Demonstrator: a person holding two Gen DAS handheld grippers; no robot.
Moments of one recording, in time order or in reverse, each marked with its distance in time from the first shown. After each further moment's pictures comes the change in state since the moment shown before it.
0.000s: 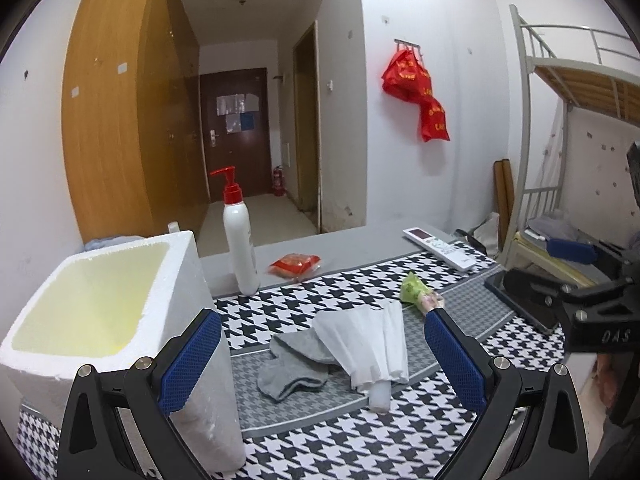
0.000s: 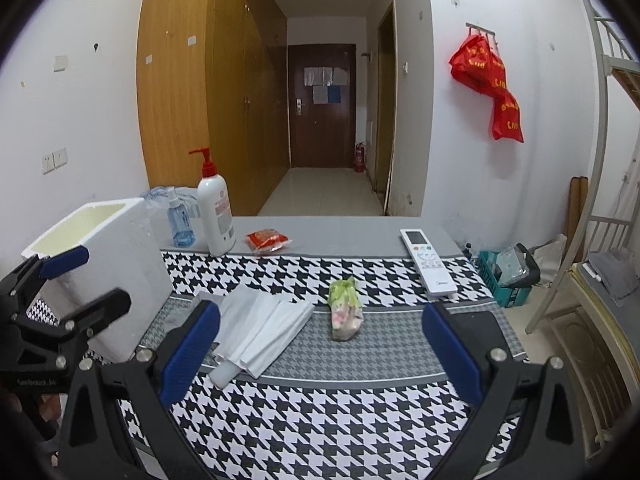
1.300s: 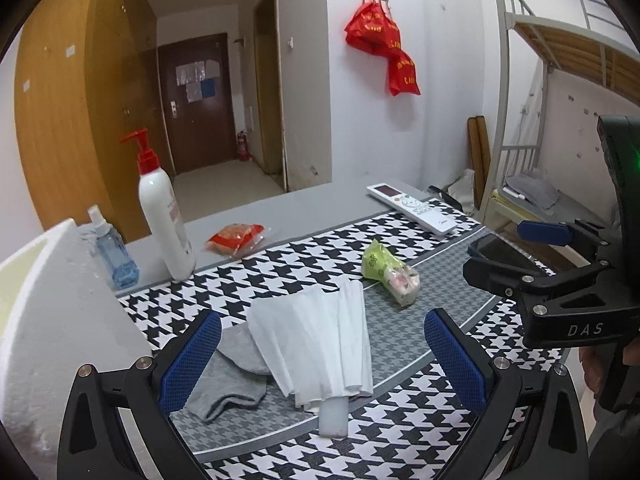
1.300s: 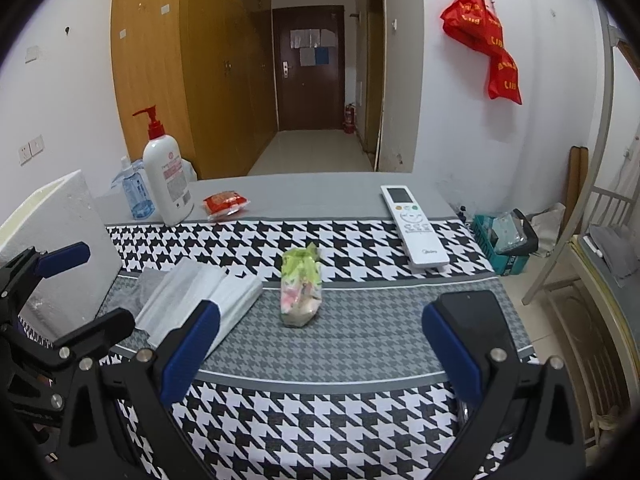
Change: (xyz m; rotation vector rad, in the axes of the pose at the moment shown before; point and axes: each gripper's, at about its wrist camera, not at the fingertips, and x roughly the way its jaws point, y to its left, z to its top) left arm 0.075 -0.043 -0.001 0.064 0.165 -0.115; right arm 0.063 -0.045 -0.007 0.033 0.140 -0.025
